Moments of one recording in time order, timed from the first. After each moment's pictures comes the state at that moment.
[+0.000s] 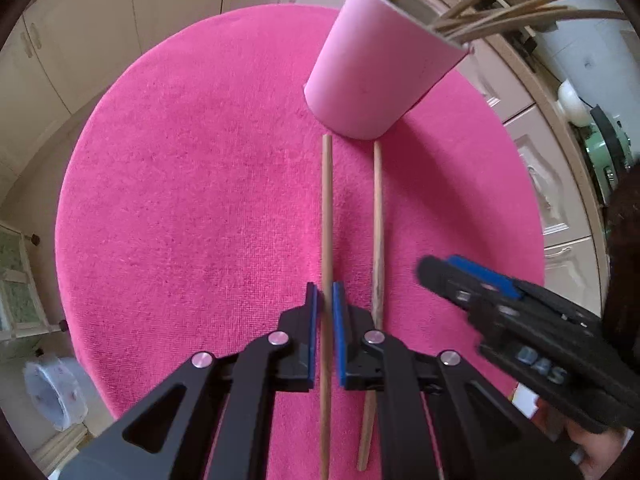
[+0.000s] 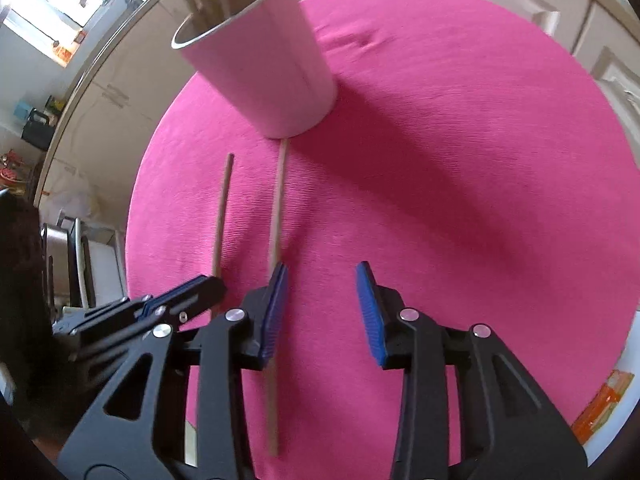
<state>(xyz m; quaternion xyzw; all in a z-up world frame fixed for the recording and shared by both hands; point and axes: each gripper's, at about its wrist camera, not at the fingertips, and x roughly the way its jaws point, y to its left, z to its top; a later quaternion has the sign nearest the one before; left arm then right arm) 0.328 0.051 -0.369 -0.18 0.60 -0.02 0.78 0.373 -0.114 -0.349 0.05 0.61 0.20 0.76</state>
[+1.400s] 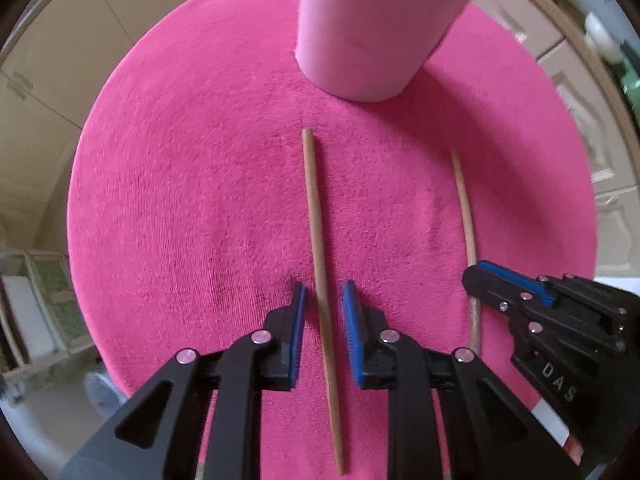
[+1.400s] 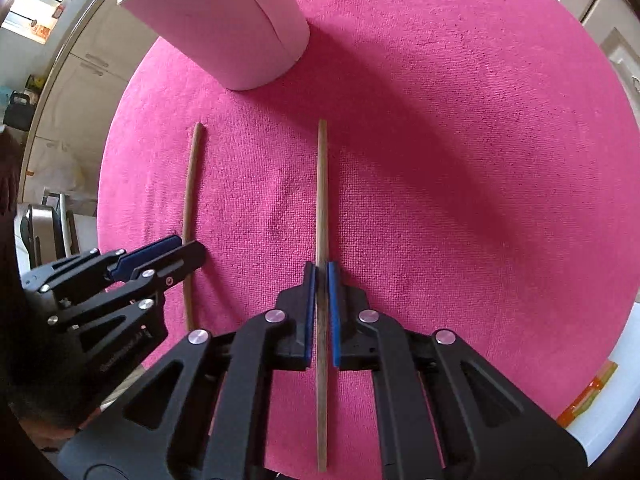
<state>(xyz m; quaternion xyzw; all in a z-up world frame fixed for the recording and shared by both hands) 0.358 0.034 -0.386 -0.05 0.68 0.00 0.73 0.363 -0.121 -0.368 0.02 0.68 0.18 0.71</state>
